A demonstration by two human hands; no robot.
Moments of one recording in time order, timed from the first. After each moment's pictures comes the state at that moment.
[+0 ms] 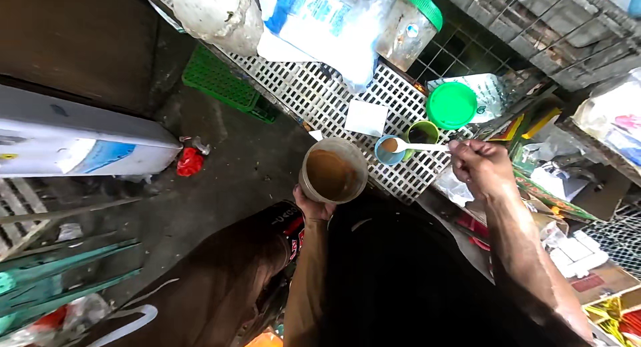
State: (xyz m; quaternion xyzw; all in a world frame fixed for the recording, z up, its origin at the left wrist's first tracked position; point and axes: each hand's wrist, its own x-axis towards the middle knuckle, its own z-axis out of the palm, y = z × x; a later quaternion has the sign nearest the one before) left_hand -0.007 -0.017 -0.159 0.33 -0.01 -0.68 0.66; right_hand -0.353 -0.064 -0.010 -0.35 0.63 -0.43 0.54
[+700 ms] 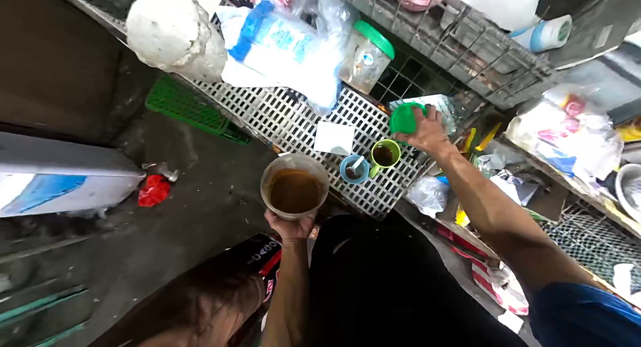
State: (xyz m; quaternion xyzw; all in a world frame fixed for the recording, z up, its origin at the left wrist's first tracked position) left_hand -0.028 -0.028 -0.168 0.38 0.04 -0.66 0.65; right_hand -0.417 -0.194 -0.096 -0.60 0.77 -0.01 0.21
